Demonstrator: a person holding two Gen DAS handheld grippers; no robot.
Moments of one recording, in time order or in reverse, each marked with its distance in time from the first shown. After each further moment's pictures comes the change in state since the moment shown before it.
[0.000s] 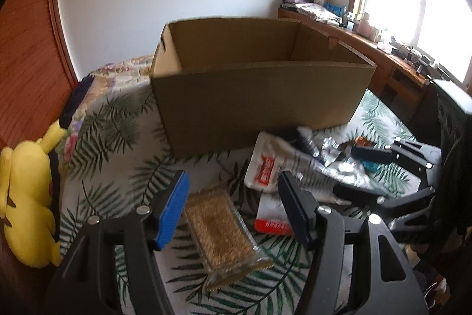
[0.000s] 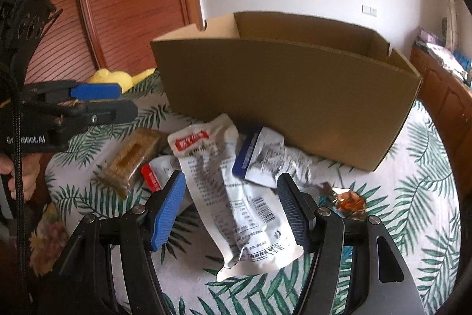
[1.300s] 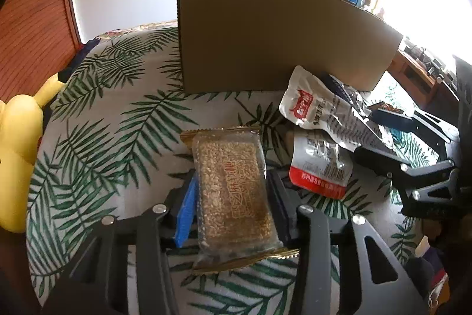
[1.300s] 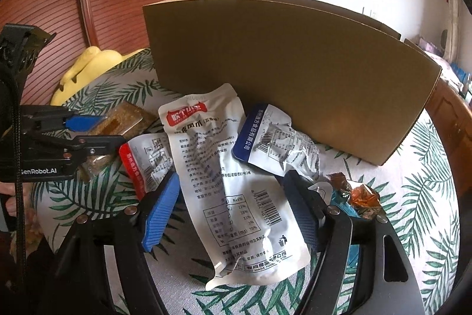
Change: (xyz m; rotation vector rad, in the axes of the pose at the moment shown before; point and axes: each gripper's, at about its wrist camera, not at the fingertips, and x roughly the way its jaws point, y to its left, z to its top) left arm 0.035 0.018 -0.051 -0.095 0.089 0.000; right arm 0.027 0.006 -0.006 -0.064 0.033 -0.064
